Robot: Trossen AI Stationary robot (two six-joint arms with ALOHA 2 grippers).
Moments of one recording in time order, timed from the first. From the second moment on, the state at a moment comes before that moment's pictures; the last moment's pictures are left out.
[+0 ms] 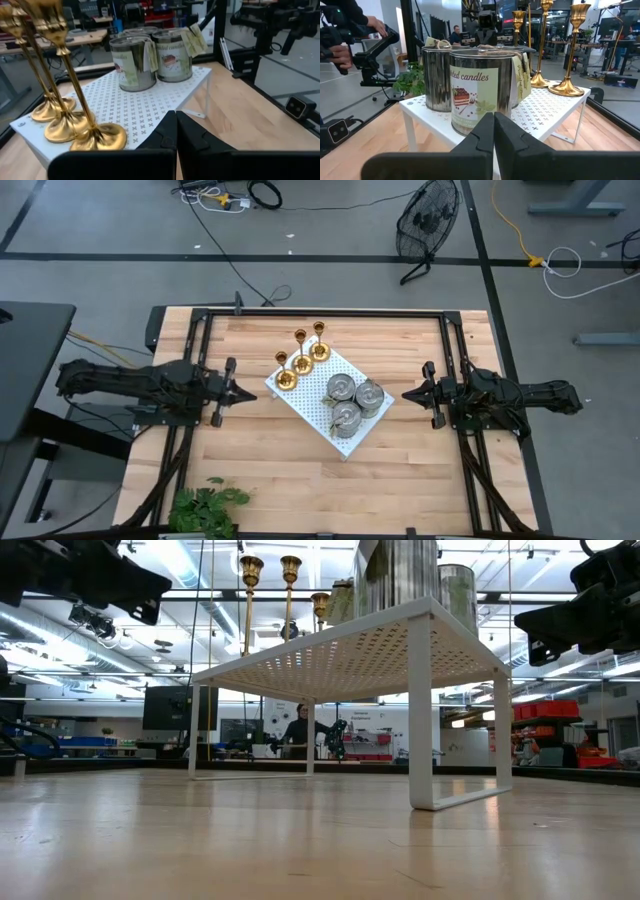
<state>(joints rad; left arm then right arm) -0.07 0.40 0.28 0.01 0.04 0.09 0.02 0.01 0.02 0.02 -0.06 -0.01</state>
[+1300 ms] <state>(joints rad) -0.02 0.11 0.09 0.11 -0.03 0.09 0.02 0.01 0.02 0.02 -0.06 -0.01</state>
